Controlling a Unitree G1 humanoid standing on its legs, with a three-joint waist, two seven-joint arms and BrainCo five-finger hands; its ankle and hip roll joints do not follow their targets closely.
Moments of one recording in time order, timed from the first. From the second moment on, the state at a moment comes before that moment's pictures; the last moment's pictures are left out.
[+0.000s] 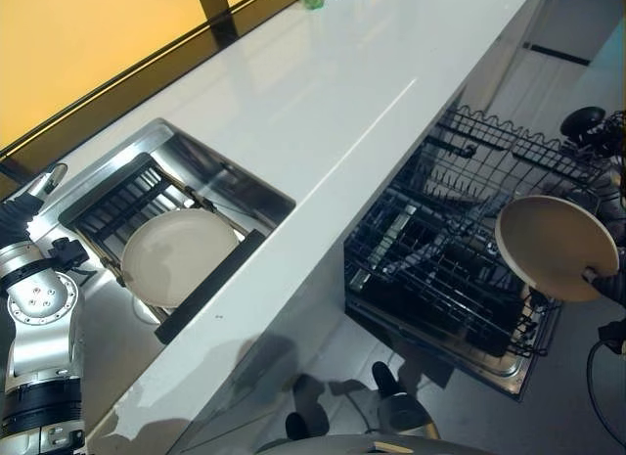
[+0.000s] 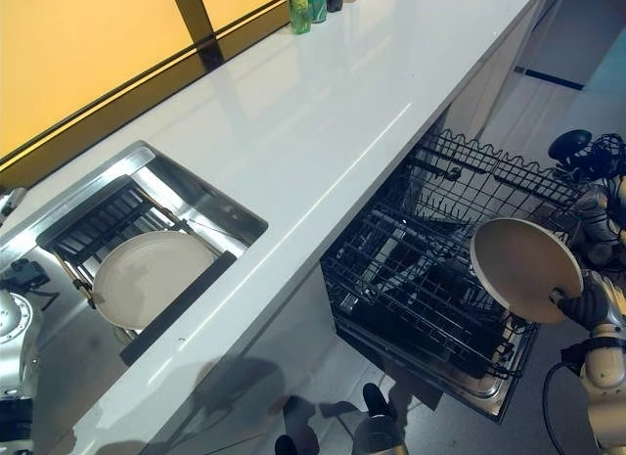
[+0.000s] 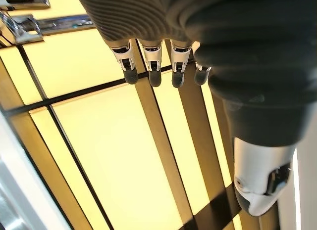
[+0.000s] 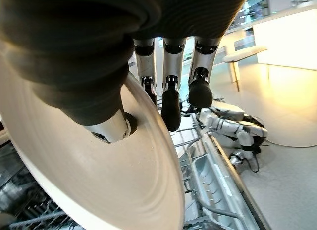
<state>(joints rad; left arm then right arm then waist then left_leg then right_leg) -0.08 0.65 0.39 0.10 -0.17 -0.25 0.51 0.21 -0.81 -0.31 0.09 -0.35 0.15 -0.09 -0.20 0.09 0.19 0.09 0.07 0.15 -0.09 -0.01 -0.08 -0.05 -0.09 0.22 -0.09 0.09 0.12</state>
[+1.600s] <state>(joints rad) -0.35 0.77 0.24 0.11 -0.17 -0.22 0.59 -0.07 -0.70 0.12 0.30 -0.42 0.20 -0.16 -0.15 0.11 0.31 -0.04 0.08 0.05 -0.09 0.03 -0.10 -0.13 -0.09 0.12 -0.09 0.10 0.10</state>
